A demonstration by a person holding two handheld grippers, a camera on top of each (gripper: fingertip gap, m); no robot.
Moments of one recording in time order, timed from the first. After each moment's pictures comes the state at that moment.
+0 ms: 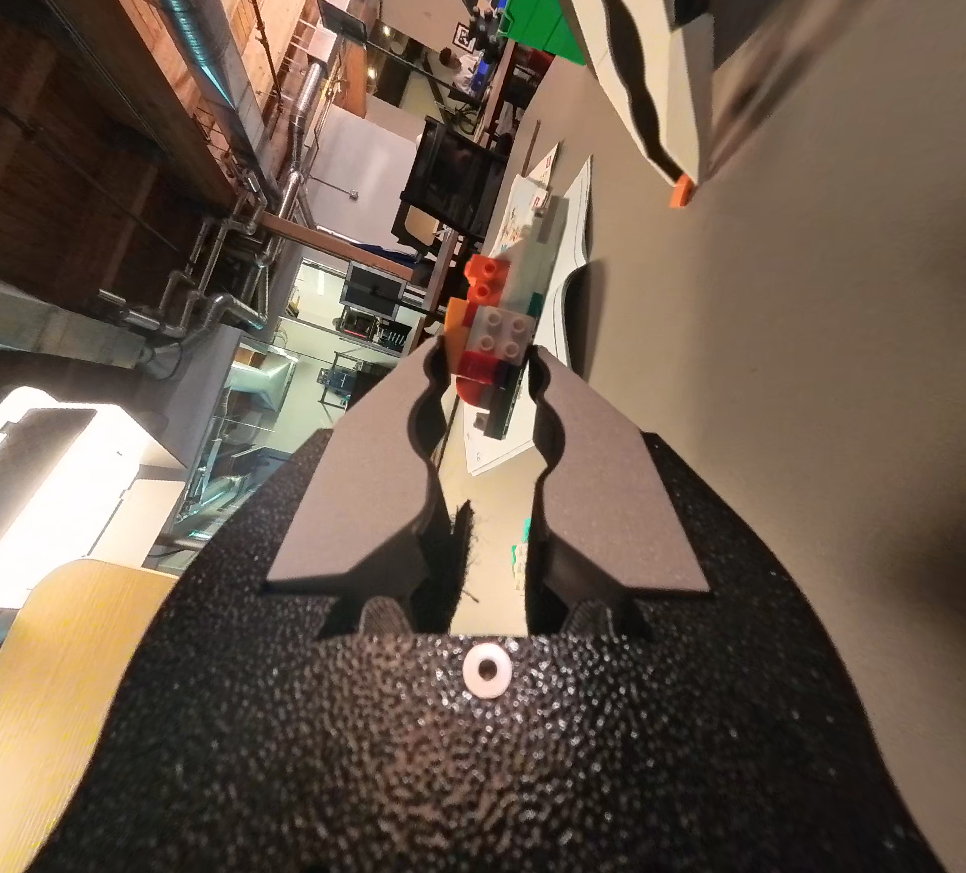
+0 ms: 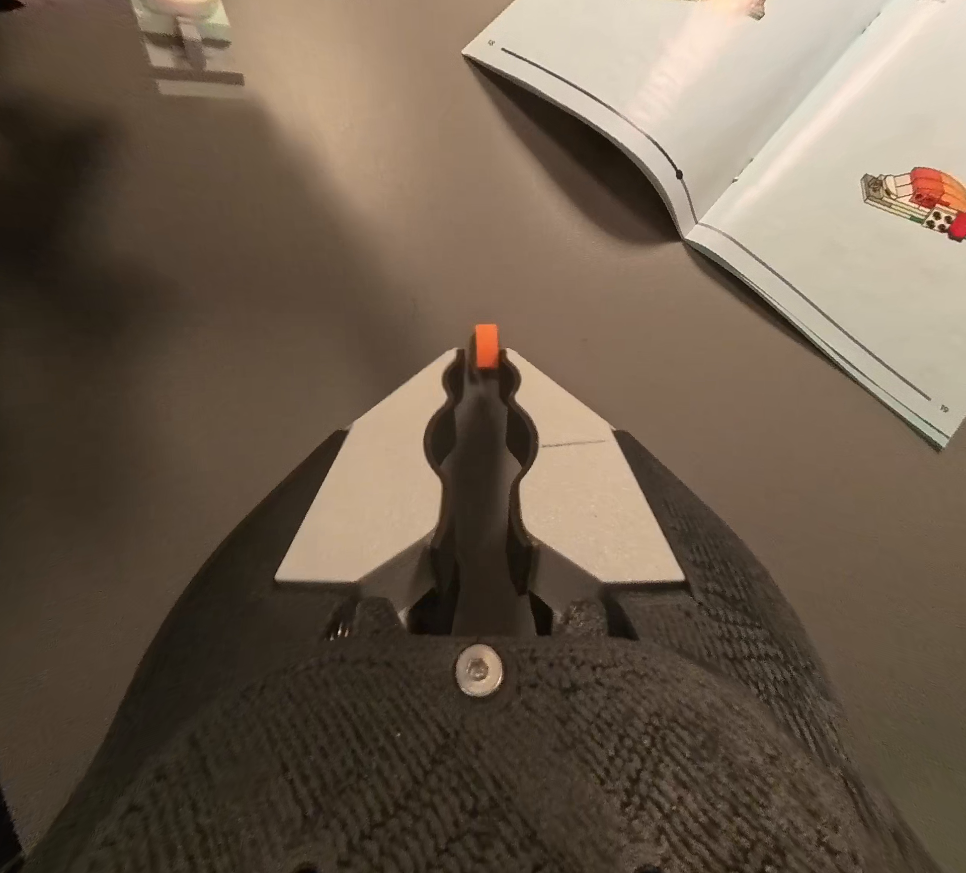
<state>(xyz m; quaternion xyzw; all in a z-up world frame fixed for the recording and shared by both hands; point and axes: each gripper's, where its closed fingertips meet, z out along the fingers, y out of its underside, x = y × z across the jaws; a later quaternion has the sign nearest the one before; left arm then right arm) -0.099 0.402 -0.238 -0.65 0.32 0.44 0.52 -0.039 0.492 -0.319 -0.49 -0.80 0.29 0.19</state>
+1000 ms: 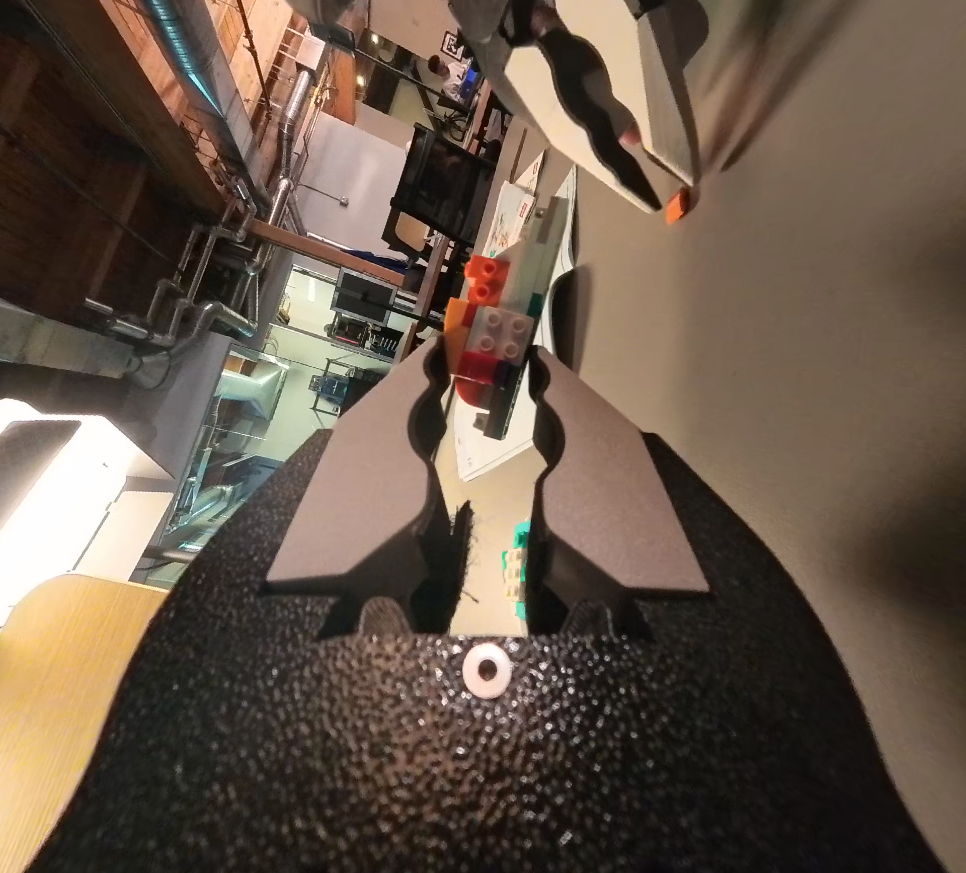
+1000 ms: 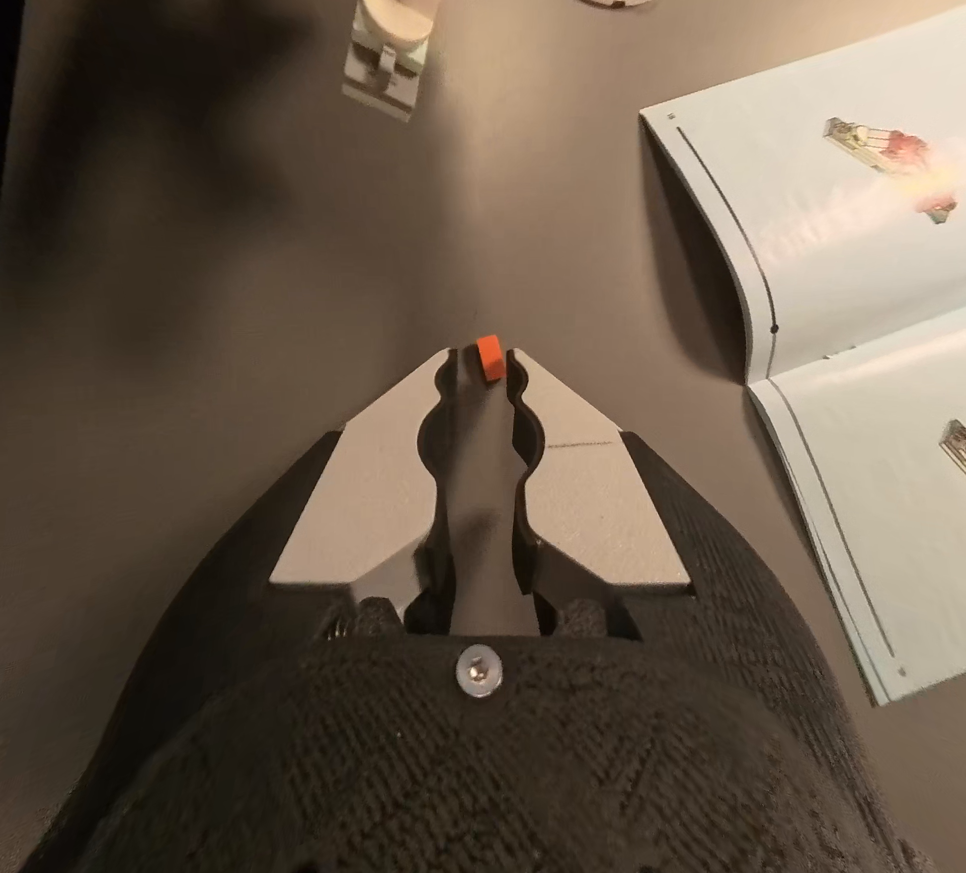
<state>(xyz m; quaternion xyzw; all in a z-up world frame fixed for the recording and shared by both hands) -0.094 0.400 -0.243 -0.65 0.33 0.44 0.52 -0.038 0.473 -0.314 -0.28 -0.90 0.31 0.10</state>
